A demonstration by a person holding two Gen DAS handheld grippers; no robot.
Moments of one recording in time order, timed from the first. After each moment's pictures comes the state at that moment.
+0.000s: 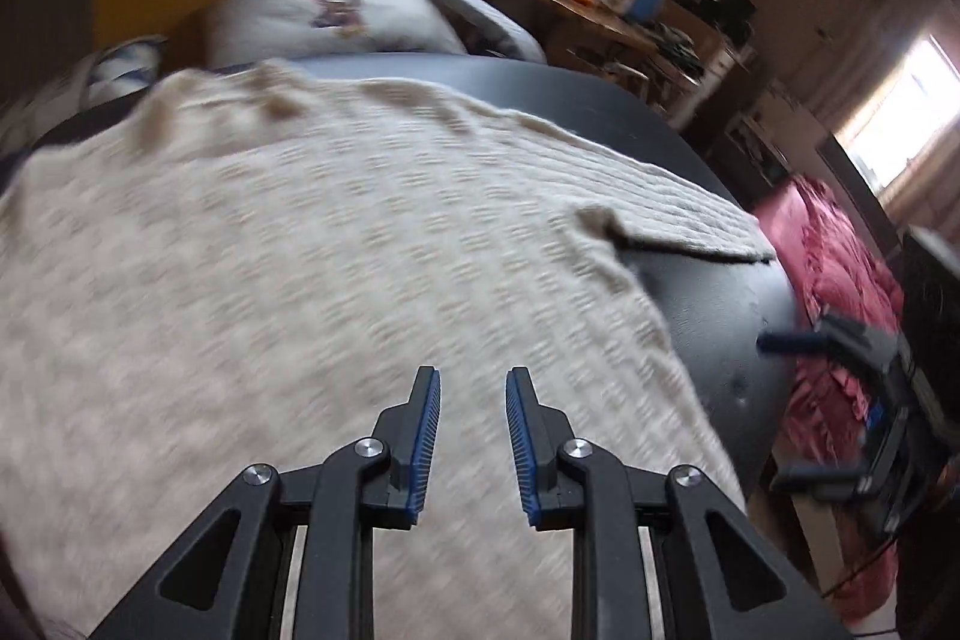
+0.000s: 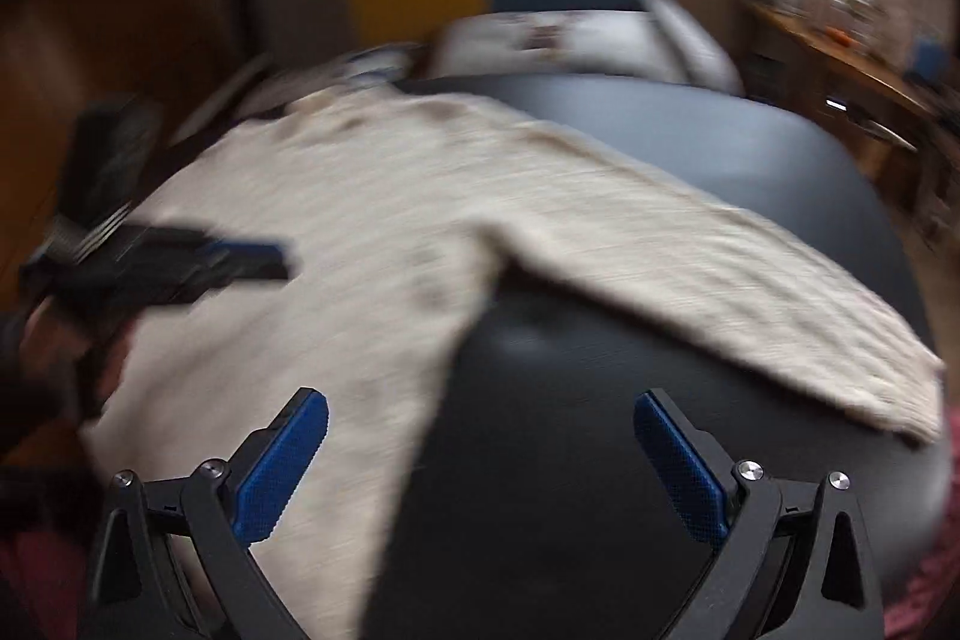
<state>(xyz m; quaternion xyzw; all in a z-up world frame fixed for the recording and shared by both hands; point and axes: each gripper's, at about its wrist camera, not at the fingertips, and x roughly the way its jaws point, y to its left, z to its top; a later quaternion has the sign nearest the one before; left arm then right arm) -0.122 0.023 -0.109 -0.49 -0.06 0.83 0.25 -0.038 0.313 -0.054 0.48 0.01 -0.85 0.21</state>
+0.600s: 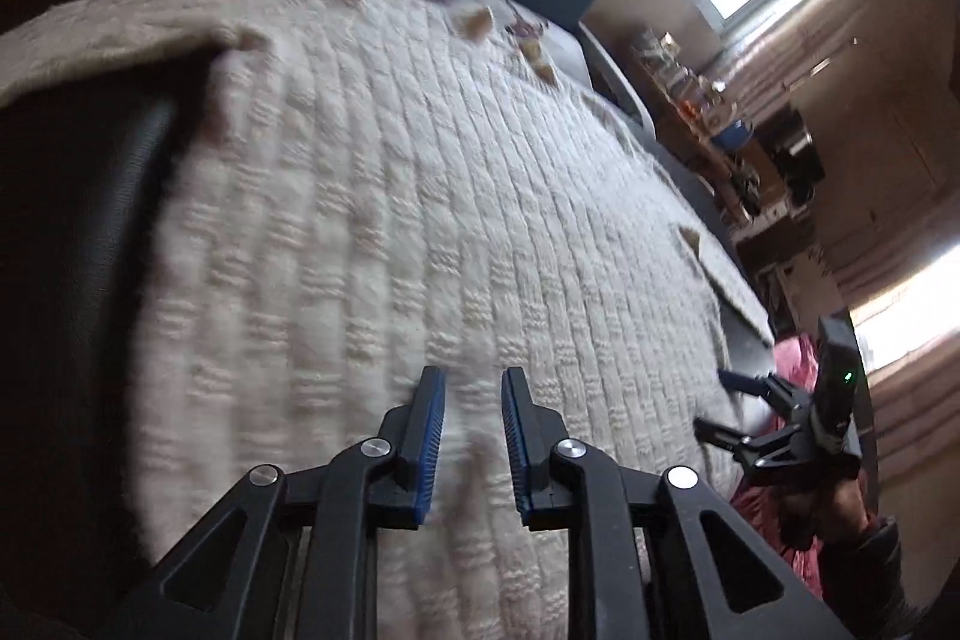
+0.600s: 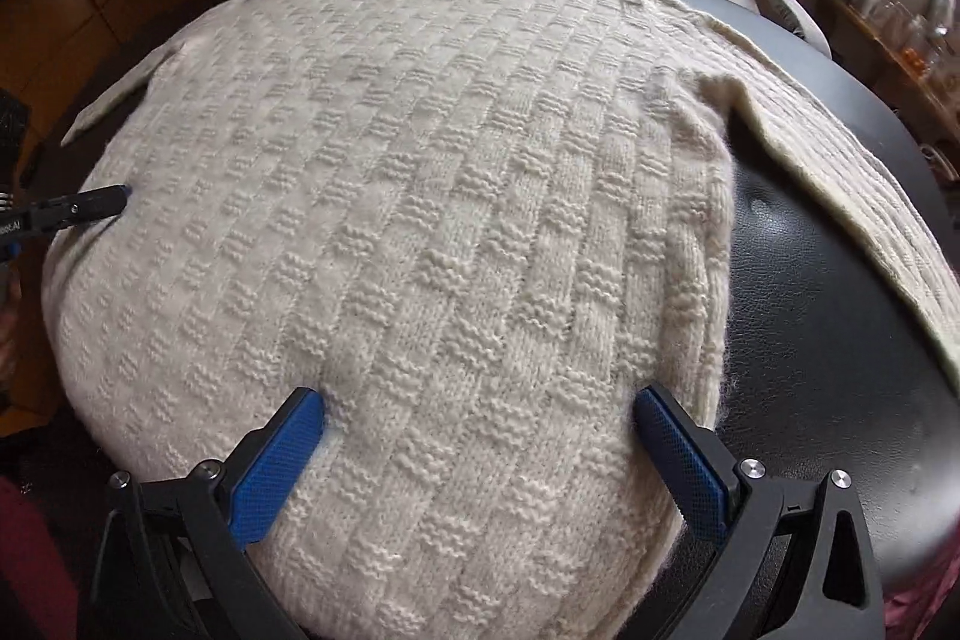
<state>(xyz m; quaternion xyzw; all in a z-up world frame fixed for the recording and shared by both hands) -0.008 -0.144 -0.140 -0.48 -0.24 0.83 0.15 -0.020 0.221 -0.130 0.55 0.09 -0.82 0.17</state>
